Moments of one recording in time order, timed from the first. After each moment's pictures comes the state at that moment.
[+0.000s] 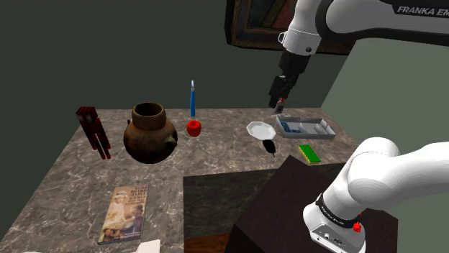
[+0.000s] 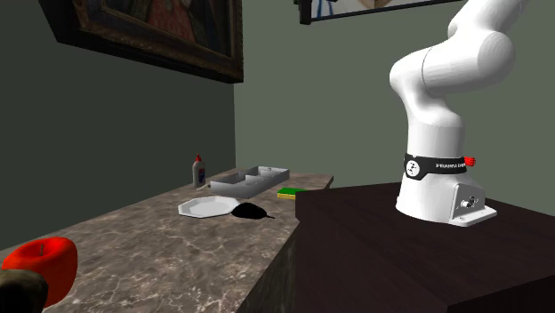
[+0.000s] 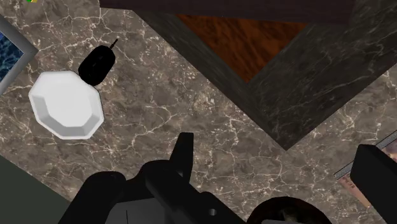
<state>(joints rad) 0.01 -0.77 0.02 -2.42 0.05 1.67 -0.02</state>
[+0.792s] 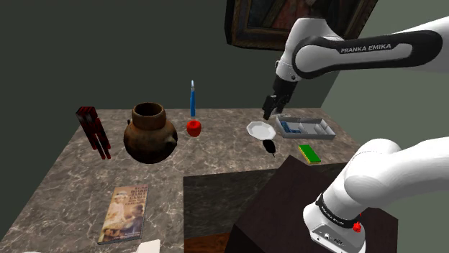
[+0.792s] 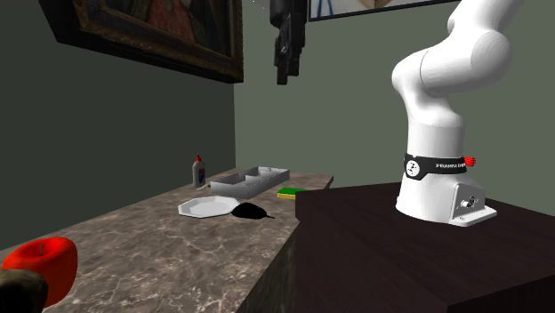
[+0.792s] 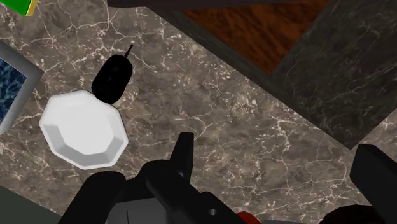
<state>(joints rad) -0.09 -0.66 -0.07 -2.62 0.00 1.99 -0.04</state>
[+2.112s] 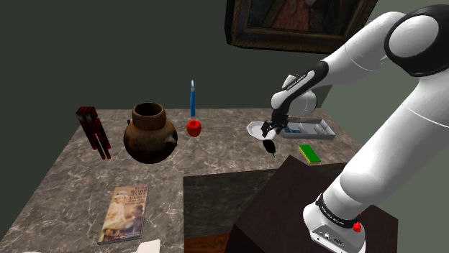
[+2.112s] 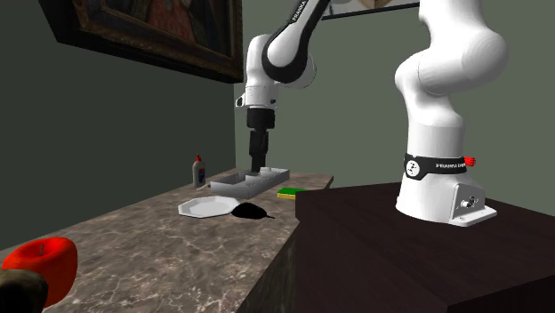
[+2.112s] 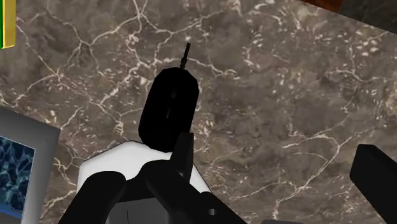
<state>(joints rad) -0.21 -0.01 -0.31 -2.67 0.12 2.69 -0.23</state>
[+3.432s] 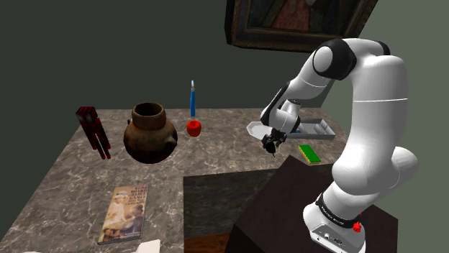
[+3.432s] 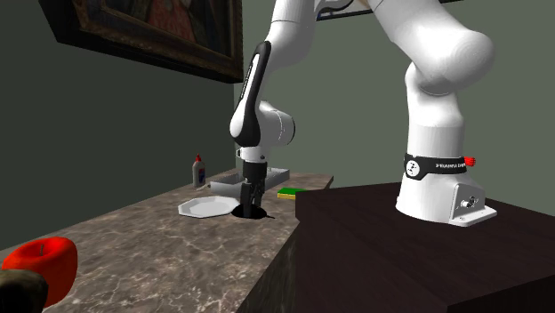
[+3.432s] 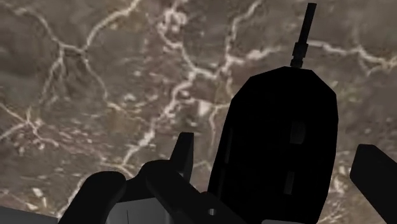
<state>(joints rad) -0.51 0.56 -0.08 -2.39 0.64 2.97 -0.65</state>
